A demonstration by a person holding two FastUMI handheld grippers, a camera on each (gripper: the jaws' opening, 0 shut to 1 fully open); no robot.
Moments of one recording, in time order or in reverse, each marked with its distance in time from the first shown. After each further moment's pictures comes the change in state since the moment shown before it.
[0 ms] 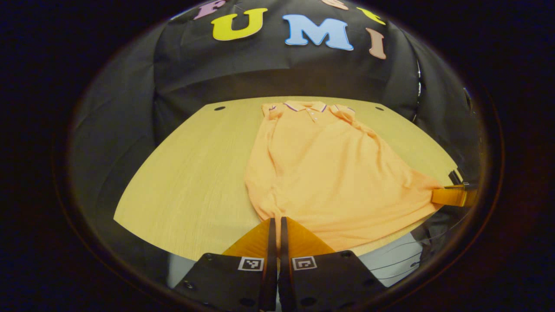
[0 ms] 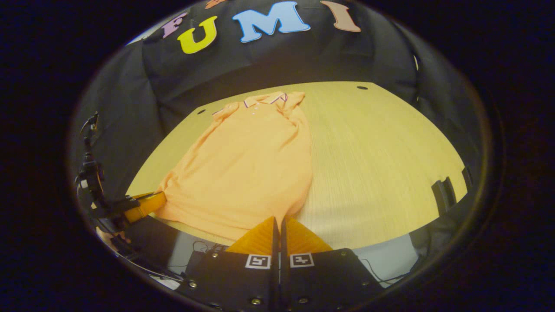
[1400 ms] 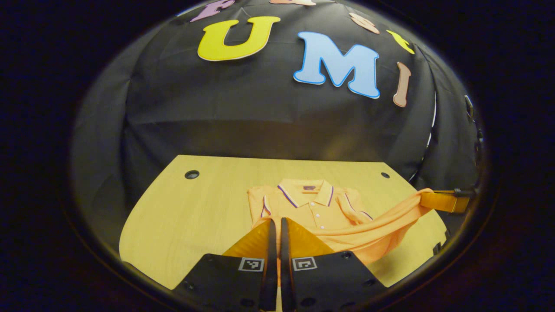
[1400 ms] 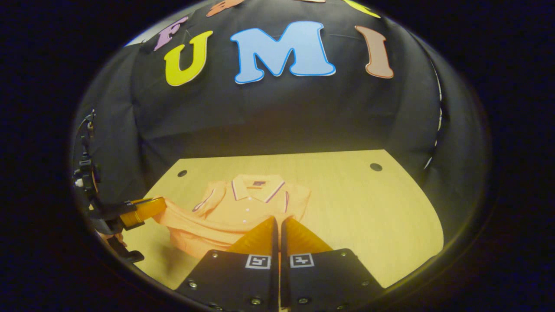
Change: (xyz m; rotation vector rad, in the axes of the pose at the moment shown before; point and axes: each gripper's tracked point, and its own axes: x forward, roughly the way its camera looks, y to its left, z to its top) left arm 0.174 0.017 0.299 -0.070 -0.194 -0.147; right arm 0.105 0.001 0.298 -0.055 -0.232 -0.121
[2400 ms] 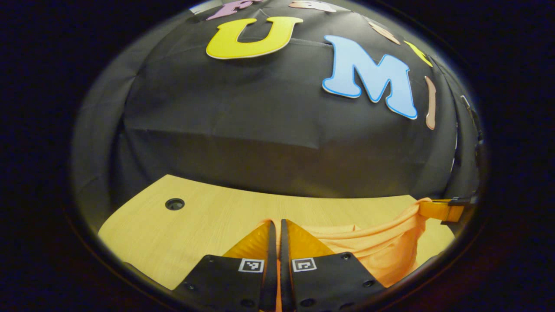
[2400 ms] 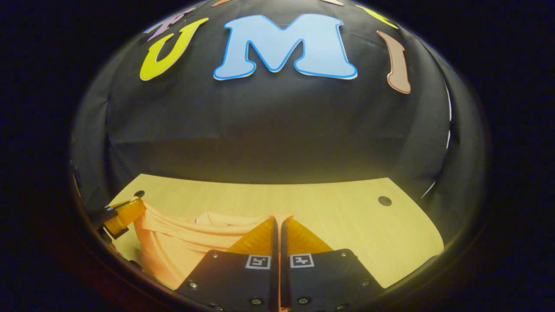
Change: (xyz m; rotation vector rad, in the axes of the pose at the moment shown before) left arm 0.164 0.039 0.051 -0.051 -0.211 0.054; right arm 0.168 -0.013 0.054 -0.066 -0.117 -0.156
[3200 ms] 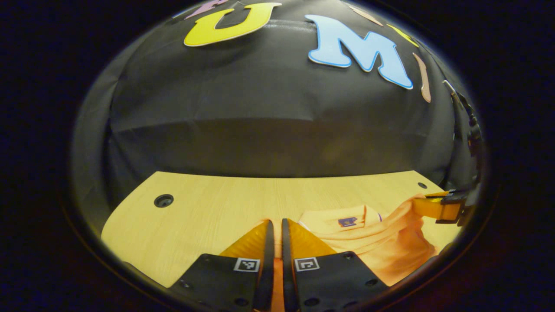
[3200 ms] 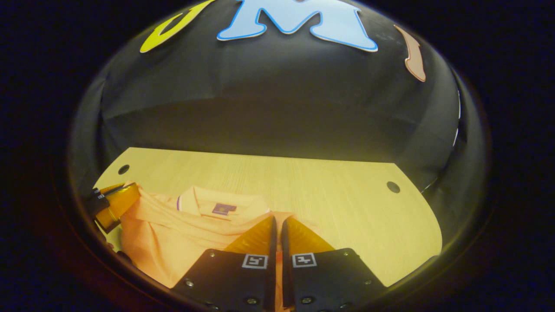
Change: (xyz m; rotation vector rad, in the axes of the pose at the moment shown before) left arm 0.025 -0.011 -0.045 0.095 0.125 -0.043; right arm 0.035 0.006 -0.049 -0.053 0.161 -0.015
